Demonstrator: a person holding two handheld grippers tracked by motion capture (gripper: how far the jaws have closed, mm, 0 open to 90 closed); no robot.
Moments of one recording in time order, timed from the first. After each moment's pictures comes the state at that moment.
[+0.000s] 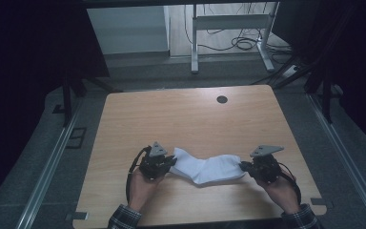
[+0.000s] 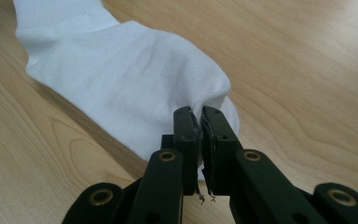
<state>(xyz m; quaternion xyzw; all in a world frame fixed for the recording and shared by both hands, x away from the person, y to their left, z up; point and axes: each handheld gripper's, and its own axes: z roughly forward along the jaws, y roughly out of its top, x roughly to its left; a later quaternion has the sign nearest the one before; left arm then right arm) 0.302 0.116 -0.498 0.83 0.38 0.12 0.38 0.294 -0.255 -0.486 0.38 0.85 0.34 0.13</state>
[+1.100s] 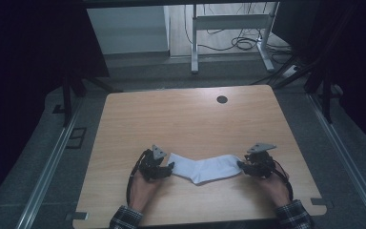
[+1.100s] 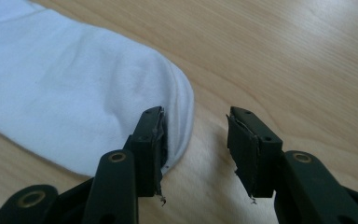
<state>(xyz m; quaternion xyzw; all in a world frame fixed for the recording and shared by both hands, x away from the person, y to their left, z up) 0.310 0.123 -0.530 0.83 0.43 0.19 0.31 0.326 -0.256 -0.525 0.41 0.84 0.31 0.17</state>
